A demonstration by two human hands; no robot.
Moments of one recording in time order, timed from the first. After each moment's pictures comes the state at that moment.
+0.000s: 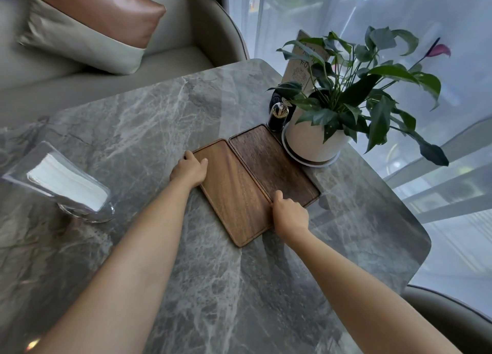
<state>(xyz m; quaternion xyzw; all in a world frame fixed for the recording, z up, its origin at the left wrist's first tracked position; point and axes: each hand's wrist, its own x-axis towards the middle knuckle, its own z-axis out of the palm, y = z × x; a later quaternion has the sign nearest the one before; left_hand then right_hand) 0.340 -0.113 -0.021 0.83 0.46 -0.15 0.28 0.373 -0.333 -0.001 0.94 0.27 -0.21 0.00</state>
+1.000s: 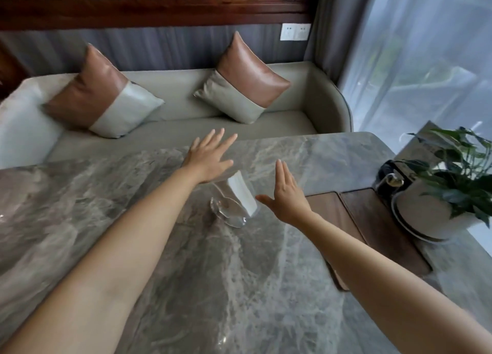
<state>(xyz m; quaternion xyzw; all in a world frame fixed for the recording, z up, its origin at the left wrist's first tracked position) 0.132 0.026 0.139 0.93 0.36 -0.03 0.10 0.251 -0.132 0.099 0.82 0.52 -0.17 -0.17</state>
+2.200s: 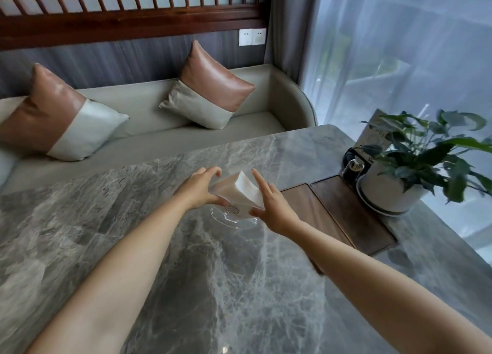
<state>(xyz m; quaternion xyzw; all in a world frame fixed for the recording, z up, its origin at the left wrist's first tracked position) 0.142 -0.009 0.109 0.90 0.34 0.00 0.28 0.254 -0.171 0.094 0.81 0.48 -0.21 -0.28</state>
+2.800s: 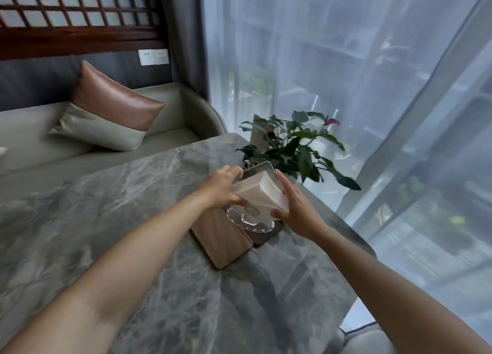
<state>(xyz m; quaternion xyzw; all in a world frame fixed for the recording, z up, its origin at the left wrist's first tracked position) 0.319 -0.222 0.145 0.95 0.10 0.00 0.28 0.374 -0.413 0.136 0.89 0.33 -0.11 -0.30</state>
